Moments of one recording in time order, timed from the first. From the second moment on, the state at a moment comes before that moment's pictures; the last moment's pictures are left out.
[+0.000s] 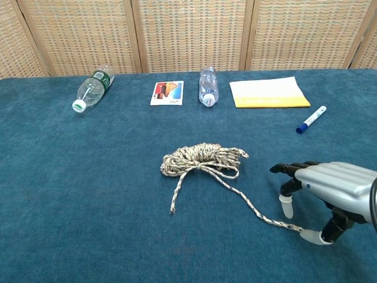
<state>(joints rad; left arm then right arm) -0.02 -1.18 0.01 -1.90 1.50 1.49 0.44 0.47 -1.54 0.02 -1.79 -1.05 1.07 -0.75</state>
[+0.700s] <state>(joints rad) -0.03 -1.18 0.01 -1.90 1.49 1.48 0.44 0.50 -1.59 0.00 -1.75 -1.02 1.09 -0.76</state>
